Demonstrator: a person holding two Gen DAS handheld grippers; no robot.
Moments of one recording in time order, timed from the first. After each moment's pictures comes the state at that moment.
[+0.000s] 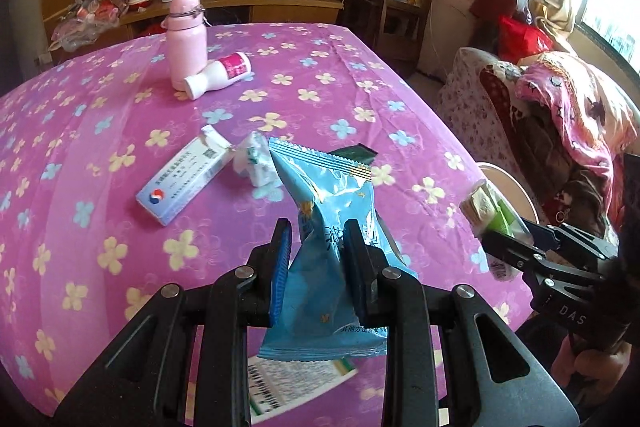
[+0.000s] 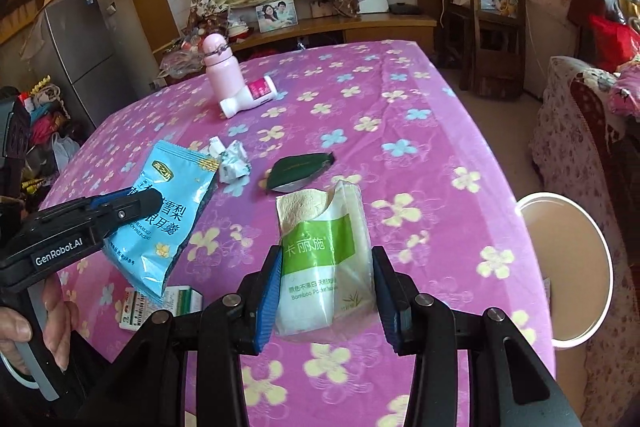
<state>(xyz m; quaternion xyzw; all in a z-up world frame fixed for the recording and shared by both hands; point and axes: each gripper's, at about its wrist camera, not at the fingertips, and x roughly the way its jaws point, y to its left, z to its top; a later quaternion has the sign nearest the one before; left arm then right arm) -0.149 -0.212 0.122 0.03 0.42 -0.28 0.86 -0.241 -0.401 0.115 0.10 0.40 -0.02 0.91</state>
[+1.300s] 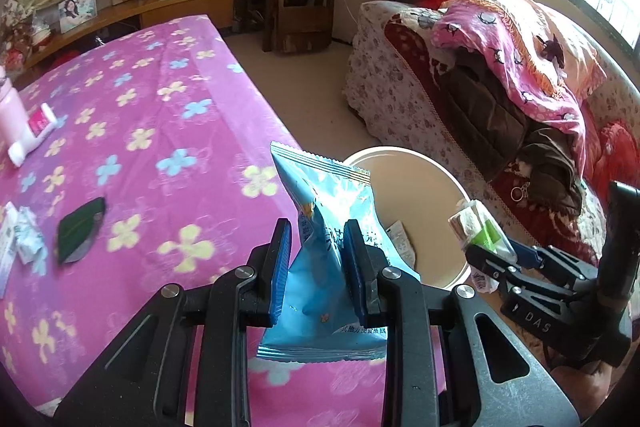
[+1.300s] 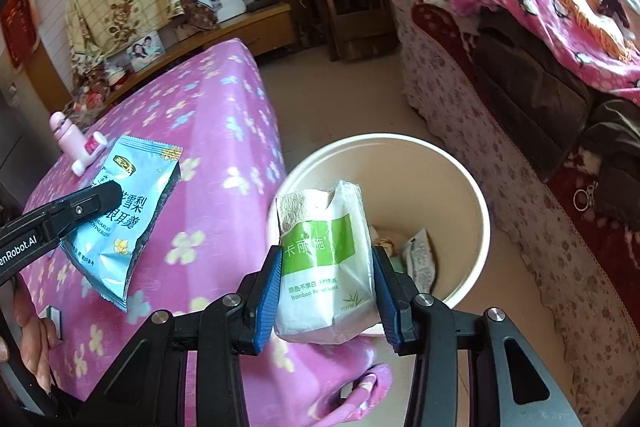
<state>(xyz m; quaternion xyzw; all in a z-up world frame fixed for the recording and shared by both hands) -0.191 -0.477 0.103 0.09 0.43 -0.38 0.82 -0.333 -0.640 0.070 0.20 0.41 -0.19 0.87</state>
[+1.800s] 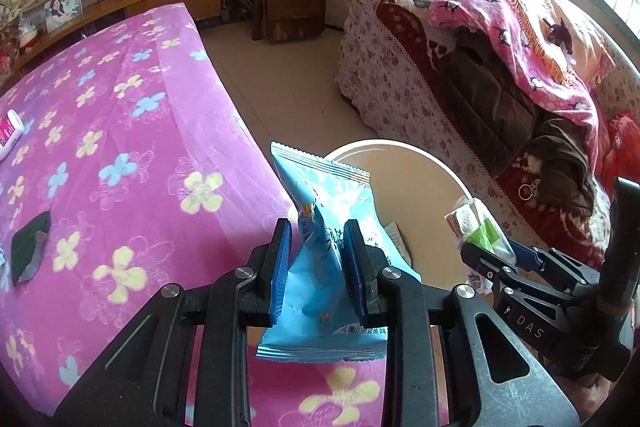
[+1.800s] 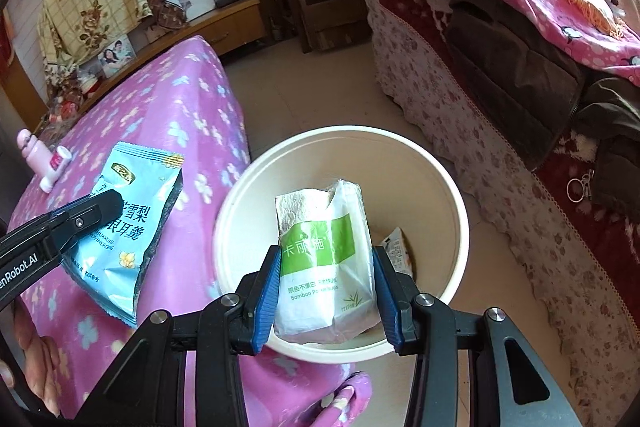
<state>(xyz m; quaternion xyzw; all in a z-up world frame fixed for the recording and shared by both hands) -0.185 -0.536 0.070 0.10 0.44 -0.38 0.81 -0.321 -0.689 0.038 0.21 0.43 -0.22 0.85</state>
